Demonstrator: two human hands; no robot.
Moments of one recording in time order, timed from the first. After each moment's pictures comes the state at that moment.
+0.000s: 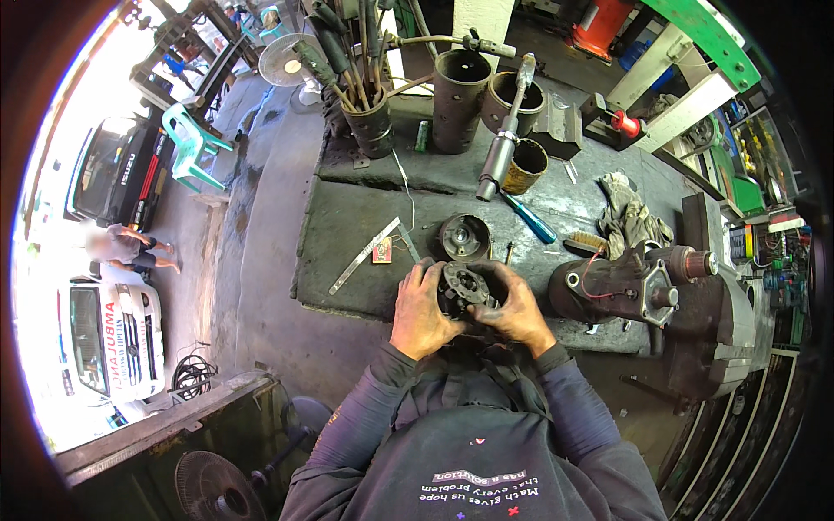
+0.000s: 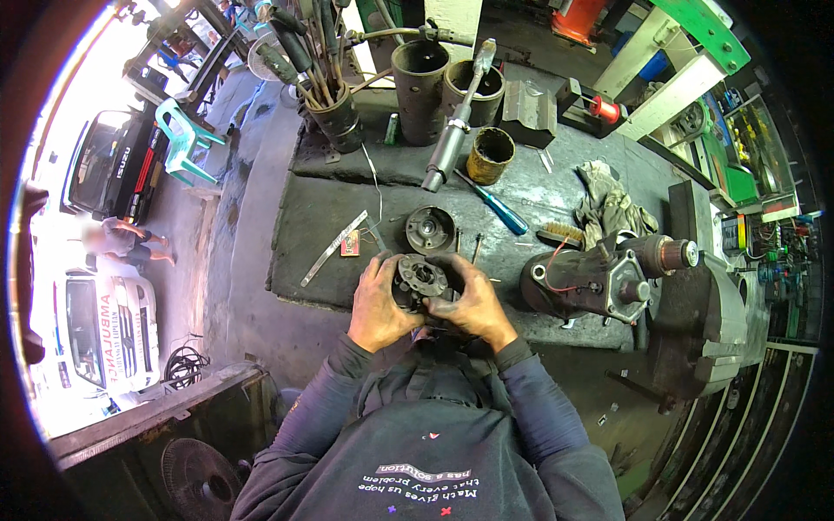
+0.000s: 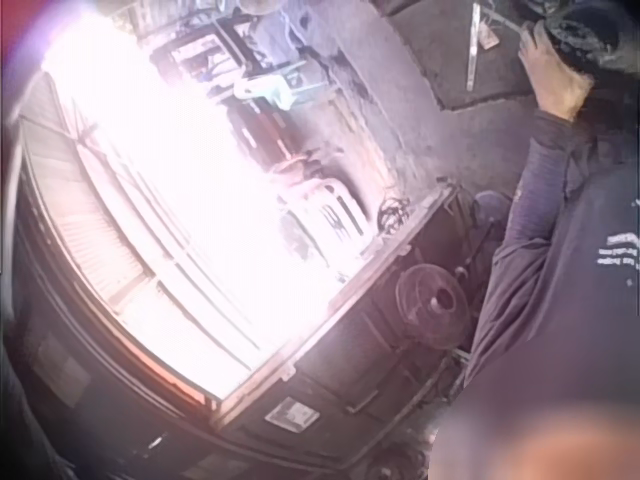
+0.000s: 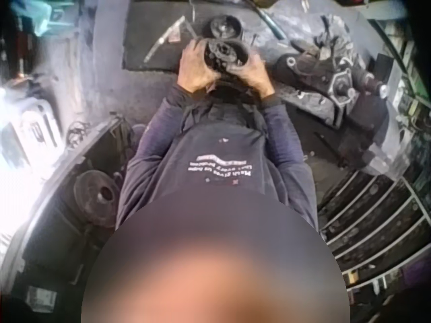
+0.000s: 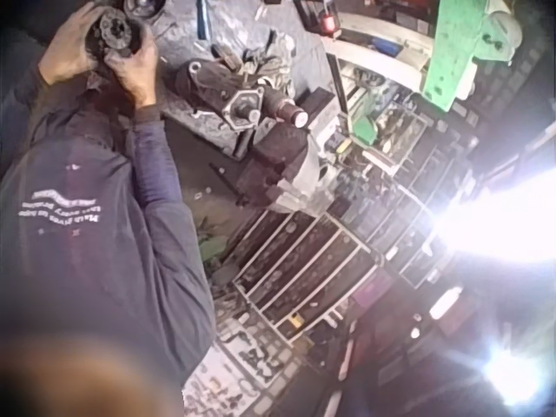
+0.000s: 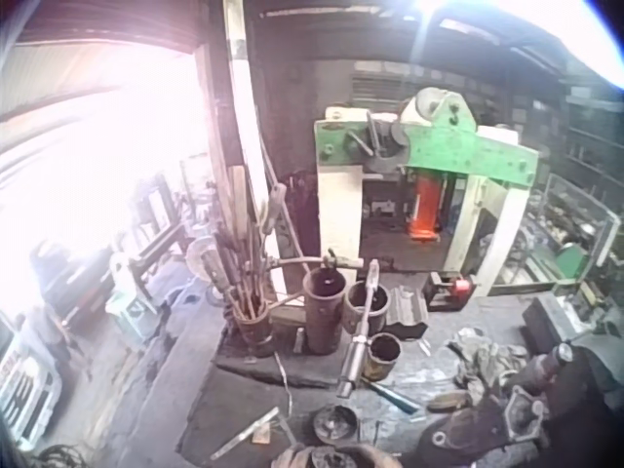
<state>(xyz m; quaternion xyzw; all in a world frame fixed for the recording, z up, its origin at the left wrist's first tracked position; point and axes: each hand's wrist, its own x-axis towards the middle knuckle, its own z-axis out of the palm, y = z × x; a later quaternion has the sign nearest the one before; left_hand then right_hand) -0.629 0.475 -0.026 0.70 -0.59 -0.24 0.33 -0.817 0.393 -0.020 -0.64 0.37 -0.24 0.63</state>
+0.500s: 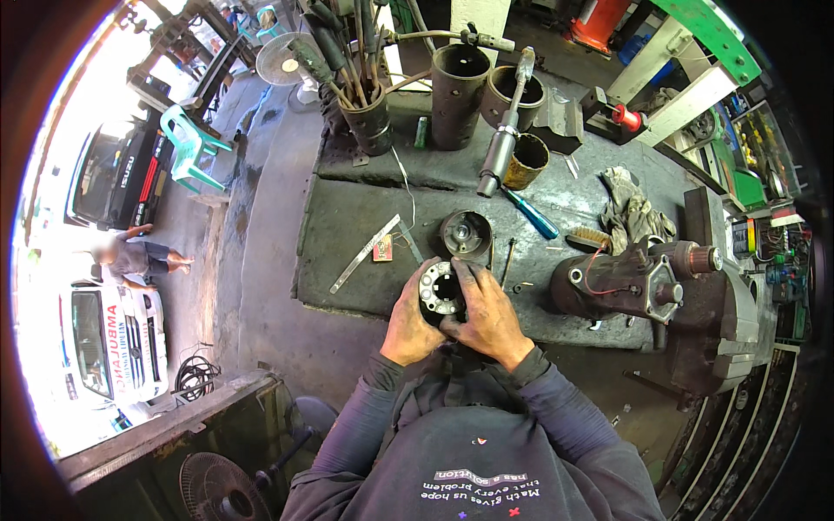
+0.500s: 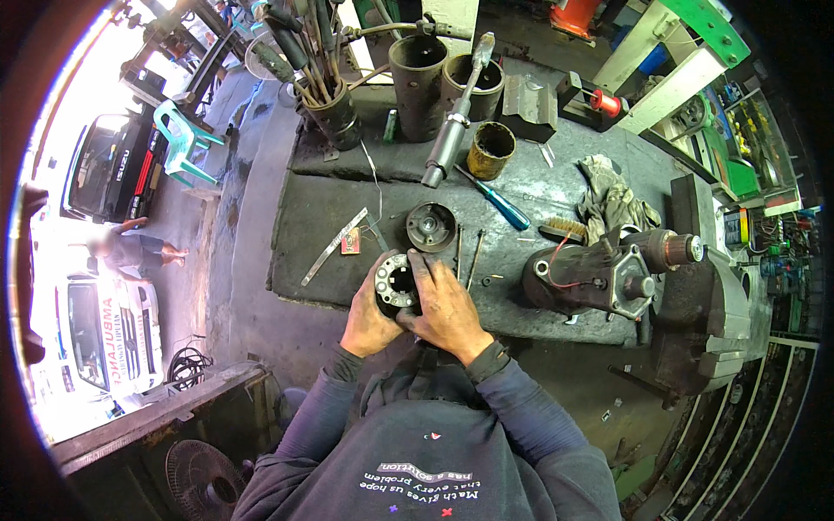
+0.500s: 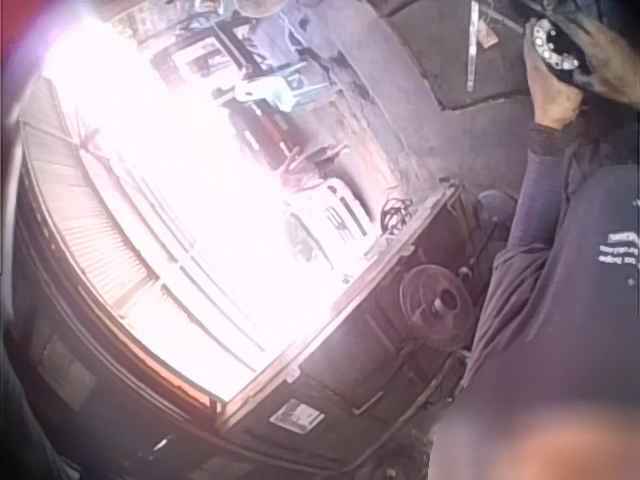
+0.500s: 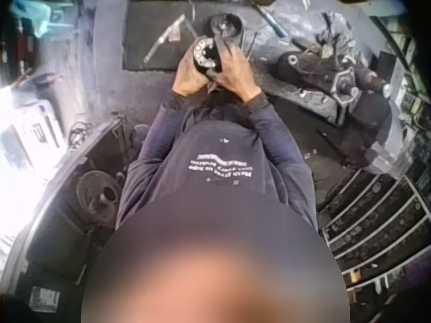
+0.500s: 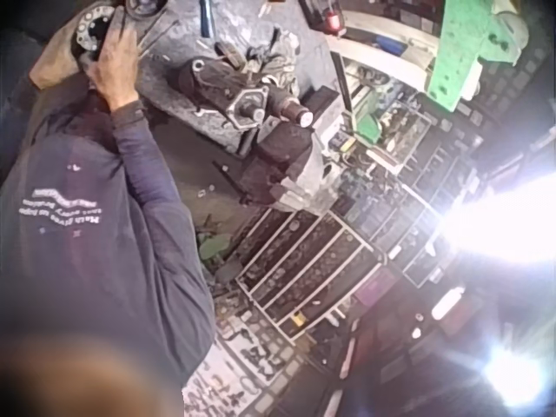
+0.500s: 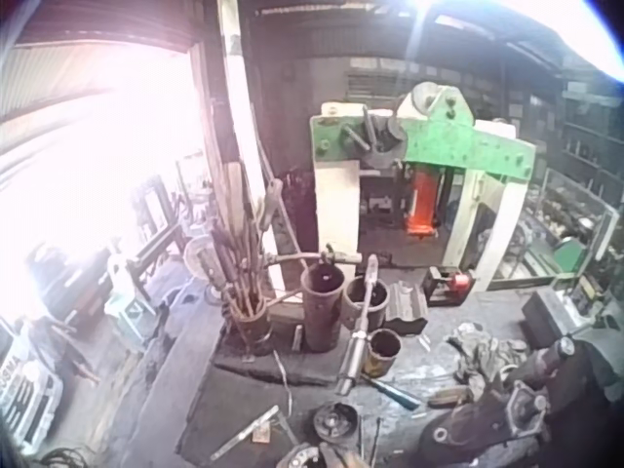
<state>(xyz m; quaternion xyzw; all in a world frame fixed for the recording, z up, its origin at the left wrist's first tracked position) -0.618 0.494 -0.043 0.62 -0.52 -0.36 0.47 -0.784 0.426 -0.024 -0.86 0.37 -0.18 0.30</state>
